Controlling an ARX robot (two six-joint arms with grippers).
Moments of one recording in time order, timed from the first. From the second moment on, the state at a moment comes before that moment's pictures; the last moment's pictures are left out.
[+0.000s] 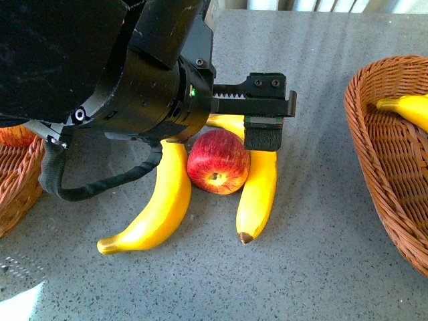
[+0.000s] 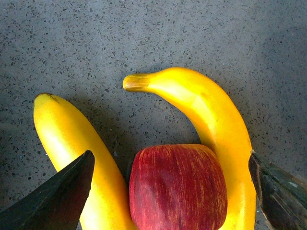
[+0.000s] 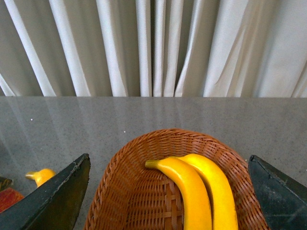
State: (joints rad) left arm -0.67 1.88 0.93 0.13 -0.08 -0.39; right arm 0.00 0.00 0.02 0.00 0.00 0.00
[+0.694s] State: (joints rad) left arm -0.68 1.89 0.92 0.10 -0.05 -0.28; right arm 0.00 0.00 0.02 0.00 0.00 0.00
